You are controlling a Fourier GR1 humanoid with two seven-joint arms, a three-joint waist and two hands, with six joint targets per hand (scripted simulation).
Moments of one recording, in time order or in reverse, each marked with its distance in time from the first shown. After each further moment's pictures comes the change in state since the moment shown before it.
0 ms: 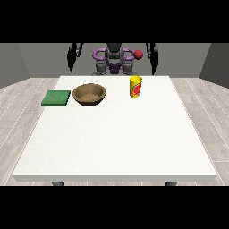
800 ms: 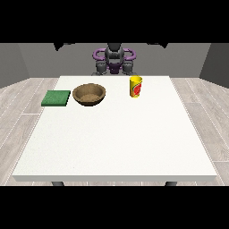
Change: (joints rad) left arm -0.064 0.043 0.150 -0.183 0.189 -0.047 0.103; right arm 0.011 -0.134 -0.210 -0.101 -0.255 0.194 0.034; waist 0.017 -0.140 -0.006
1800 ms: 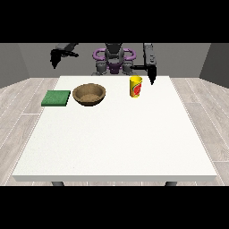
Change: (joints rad) left arm -0.128 -0.119 0.005 0.480 -0.160 0.057 -0.605; right arm -0.114 0.007 -0.038 0.136 0.033 0.081 -0.236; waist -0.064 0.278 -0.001
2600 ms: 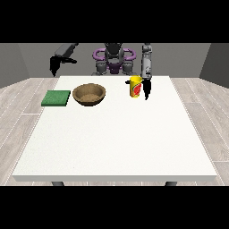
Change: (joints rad) left arm -0.224 0.006 0.061 0.517 -0.028 0.080 -0.329; right arm -0.045 -0.001 -0.016 0.144 0.023 0.051 -0.130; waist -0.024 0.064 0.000
